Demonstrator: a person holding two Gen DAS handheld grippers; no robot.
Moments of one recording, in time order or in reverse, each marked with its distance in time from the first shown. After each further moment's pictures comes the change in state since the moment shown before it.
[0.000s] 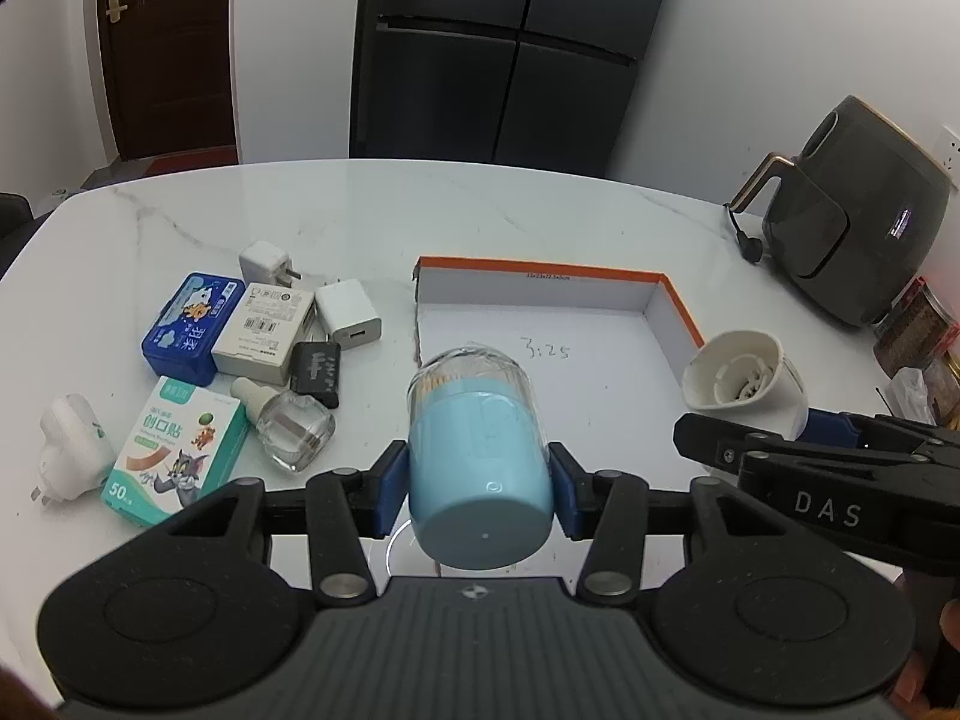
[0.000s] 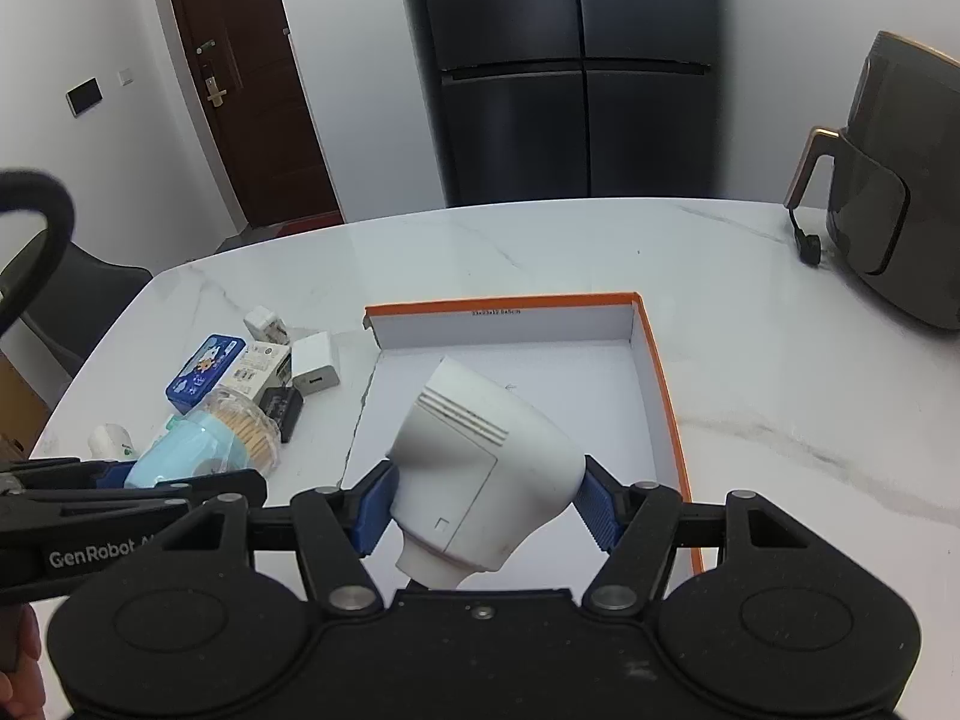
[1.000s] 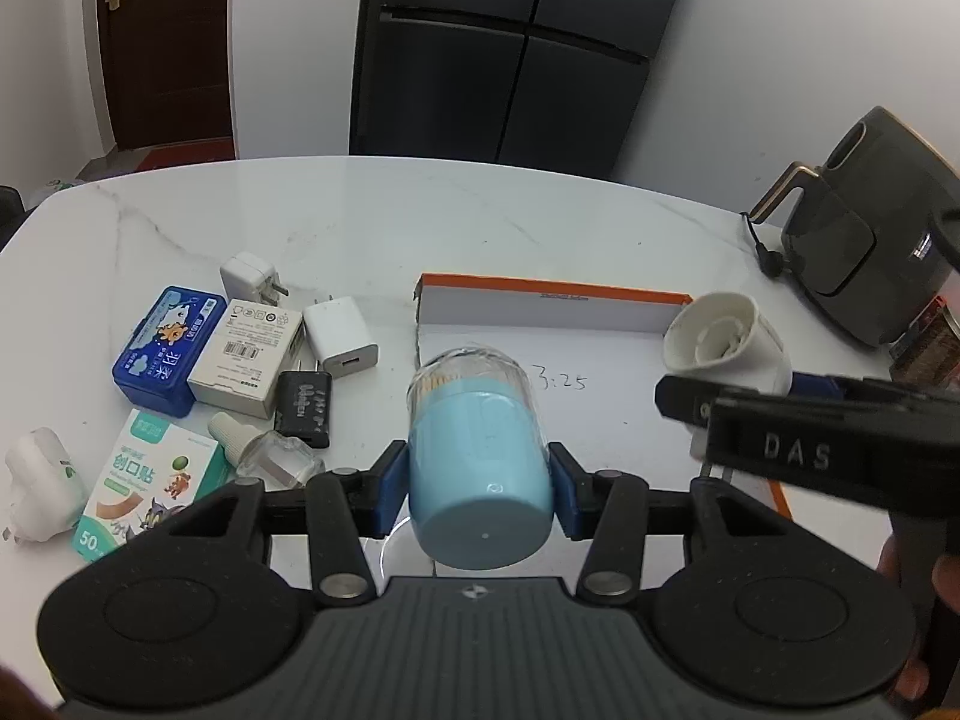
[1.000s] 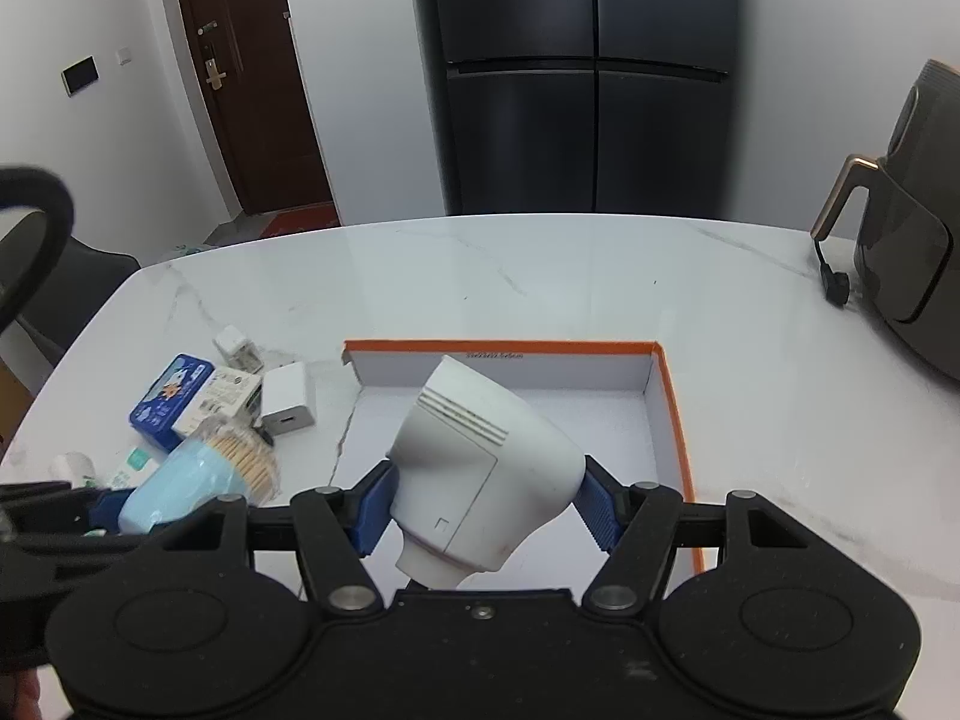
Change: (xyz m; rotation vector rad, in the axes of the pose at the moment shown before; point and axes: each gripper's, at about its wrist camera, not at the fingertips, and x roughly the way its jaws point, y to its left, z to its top) left arm 0.036 0.008 0.023 -0.034 0.018 -0.001; right arm 0.052 0.003 0.042 -0.049 0.017 -0.020
